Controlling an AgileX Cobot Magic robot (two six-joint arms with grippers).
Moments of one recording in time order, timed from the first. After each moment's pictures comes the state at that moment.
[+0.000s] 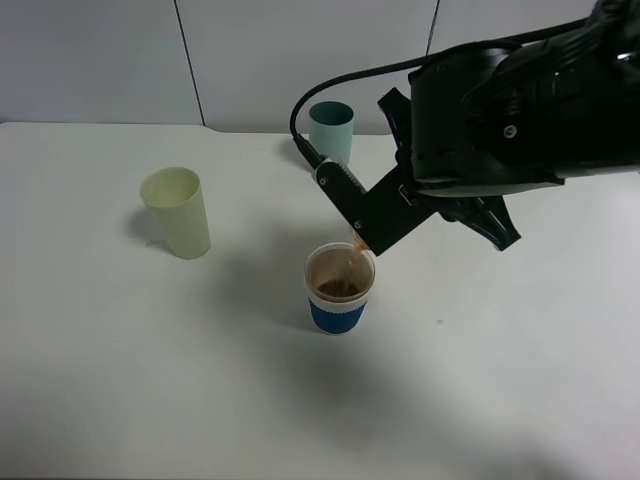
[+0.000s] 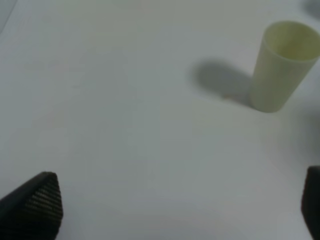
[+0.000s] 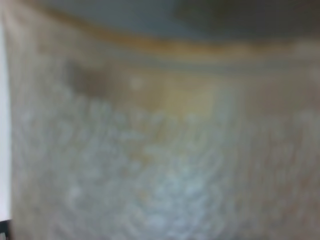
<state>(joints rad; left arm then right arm) -0.06 0.00 -0.51 0.07 1.06 -0.11 0.96 1.63 -0.96 -0.99 0.98 -0.68</state>
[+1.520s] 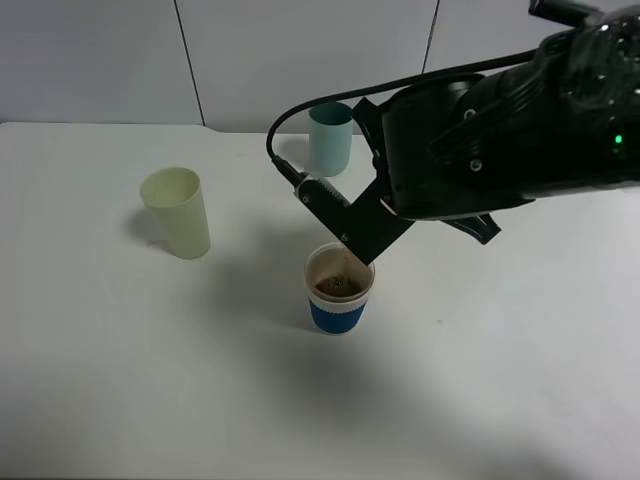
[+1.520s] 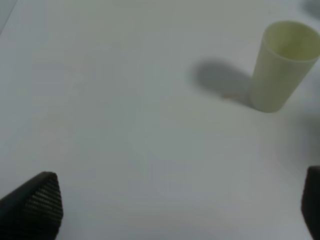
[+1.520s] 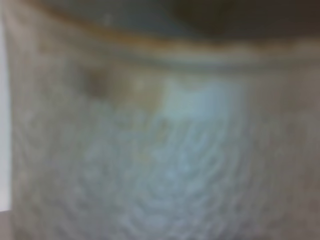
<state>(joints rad) -0.06 0.00 -0.51 0.07 1.06 -0.11 0.99 1.67 -0.96 -1.08 0.94 -0.68</state>
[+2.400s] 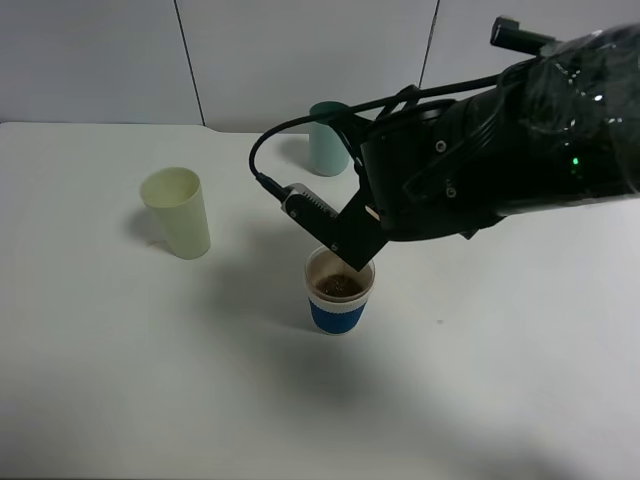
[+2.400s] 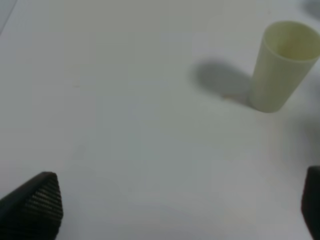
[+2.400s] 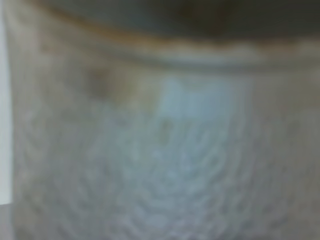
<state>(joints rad) -0.06 0.00 -0.51 0.07 1.06 -0.11 1.00 1.72 -0.96 -1.19 0.88 -0.66</state>
